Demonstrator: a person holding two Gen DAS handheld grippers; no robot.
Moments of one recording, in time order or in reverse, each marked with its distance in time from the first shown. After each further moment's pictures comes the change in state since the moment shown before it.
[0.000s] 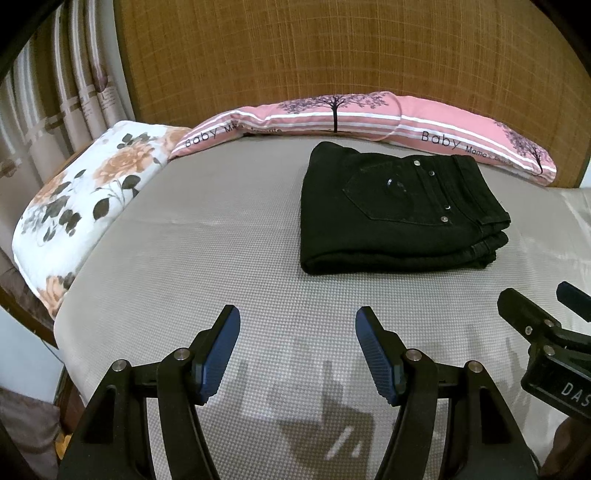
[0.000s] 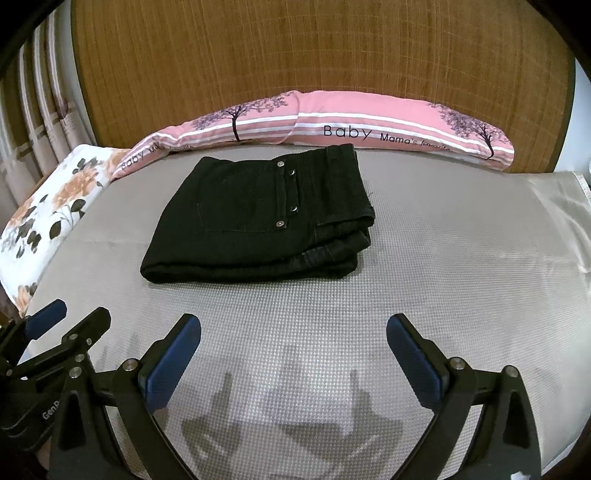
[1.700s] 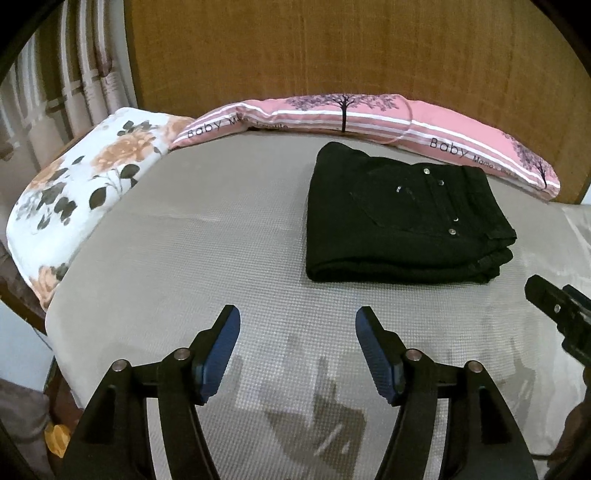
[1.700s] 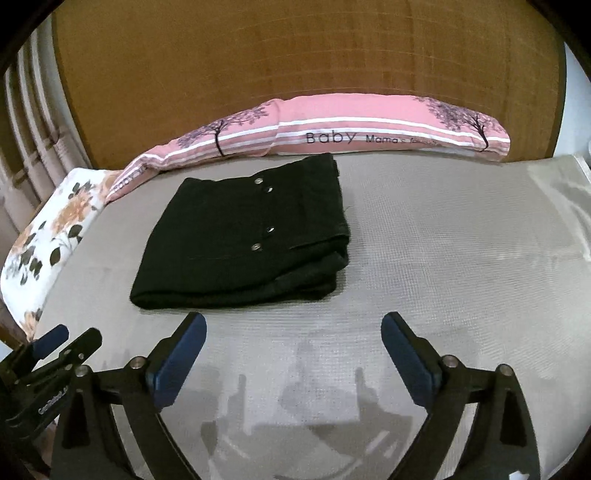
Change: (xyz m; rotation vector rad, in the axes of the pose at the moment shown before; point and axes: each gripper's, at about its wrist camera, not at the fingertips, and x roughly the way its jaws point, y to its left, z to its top) left arm 0.008 0.011 0.009 -0.063 0.023 -0.024; right arm 0.003 -0.029 0.018 0.067 -0.020 0.043
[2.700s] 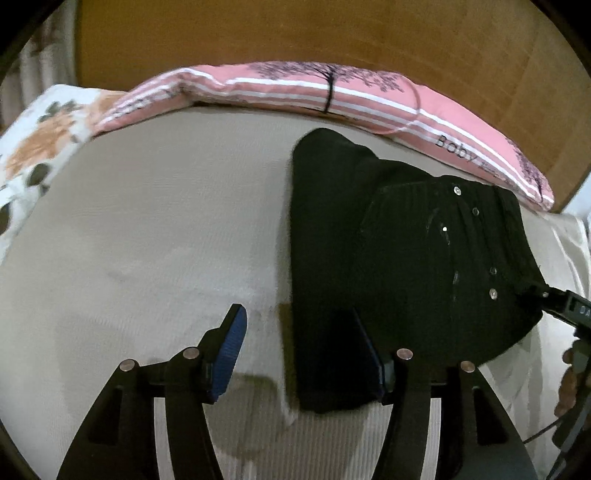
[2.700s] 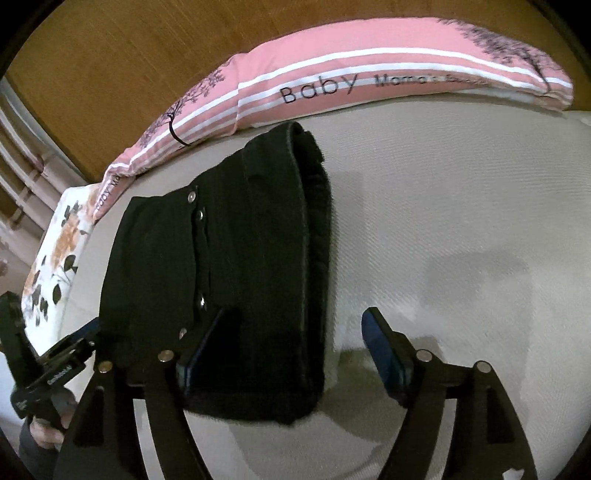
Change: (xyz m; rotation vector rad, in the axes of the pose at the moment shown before) left arm 0.125 0.017 0.070 -0.001 0.097 -0.191; right arm 0.135 -0.070 0.066 0.130 0.184 0.153
